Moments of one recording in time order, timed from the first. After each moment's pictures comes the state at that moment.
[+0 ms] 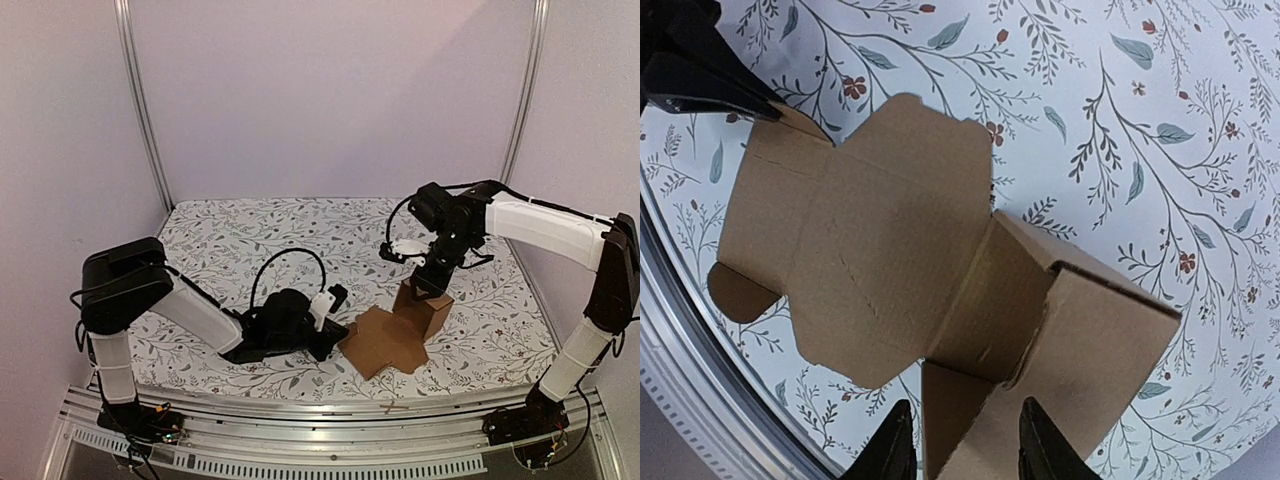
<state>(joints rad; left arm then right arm) -1.05 1.98 0.80 0.68 0.05 -0.26 0.66 1.66 1.39 -1.06 -0.10 -0.36</state>
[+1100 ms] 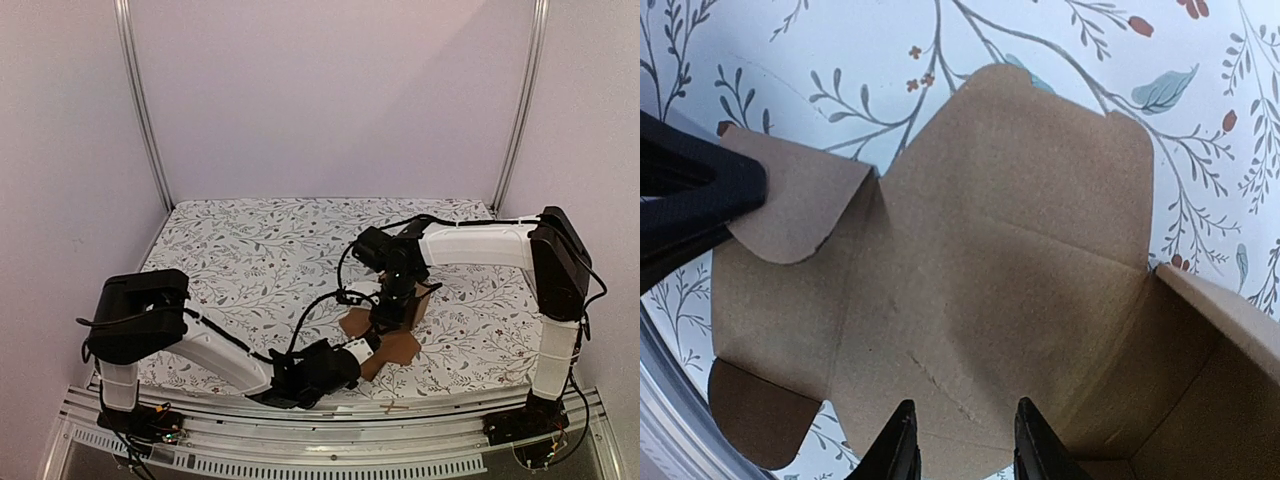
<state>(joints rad) -1.38 2.04 0.95 0.33 -0.76 0.10 0.86 1.95 1.44 -0.93 -0.06 -0.36</state>
